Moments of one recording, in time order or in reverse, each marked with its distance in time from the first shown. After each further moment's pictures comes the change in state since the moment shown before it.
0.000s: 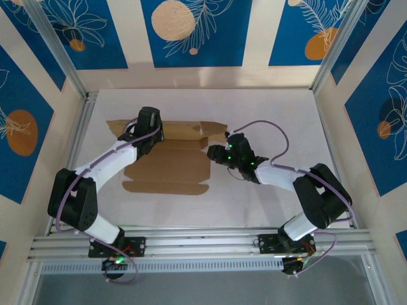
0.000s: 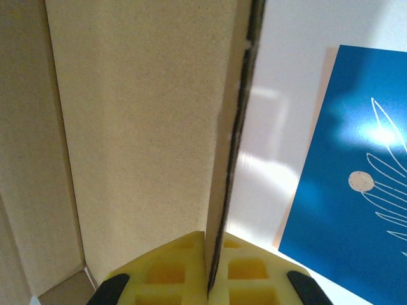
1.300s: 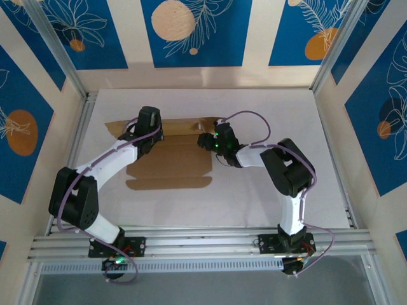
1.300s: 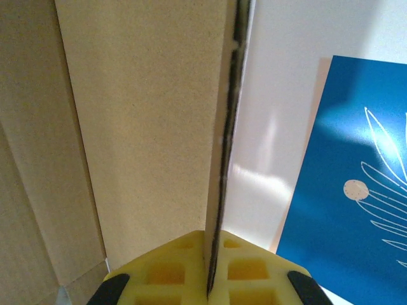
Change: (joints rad) left arm 0.000 0.013 0.001 0.017 -0.021 -0.003; right arm -0.039 0.383 0.279 0.112 0.064 -0.070
